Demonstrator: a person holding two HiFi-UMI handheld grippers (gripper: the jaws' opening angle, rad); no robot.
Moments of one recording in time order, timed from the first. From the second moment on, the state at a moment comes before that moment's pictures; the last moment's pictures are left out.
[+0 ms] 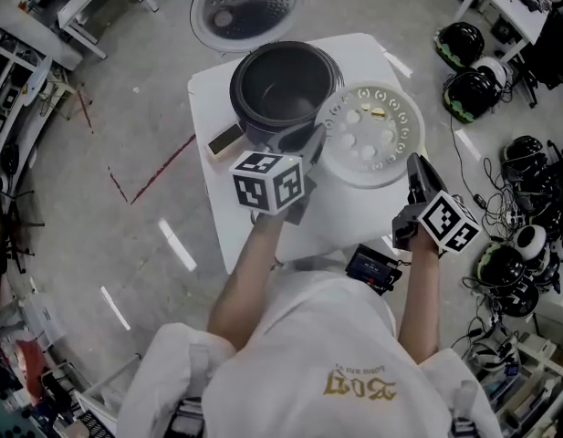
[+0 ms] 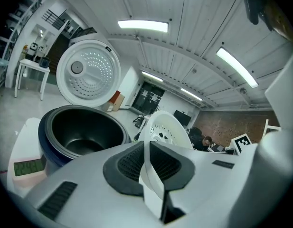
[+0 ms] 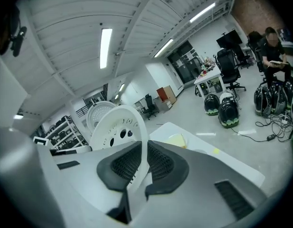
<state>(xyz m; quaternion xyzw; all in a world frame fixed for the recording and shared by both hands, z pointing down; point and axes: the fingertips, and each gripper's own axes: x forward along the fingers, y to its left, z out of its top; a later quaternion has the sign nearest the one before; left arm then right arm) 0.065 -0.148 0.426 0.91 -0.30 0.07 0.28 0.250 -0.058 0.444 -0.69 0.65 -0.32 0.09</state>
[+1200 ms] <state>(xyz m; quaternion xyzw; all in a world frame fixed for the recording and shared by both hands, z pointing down) -0.064 -0.212 0.386 0.85 -0.46 -0.01 0.26 0.142 -0.196 0.387 -0.54 0.78 -0.29 0.07</state>
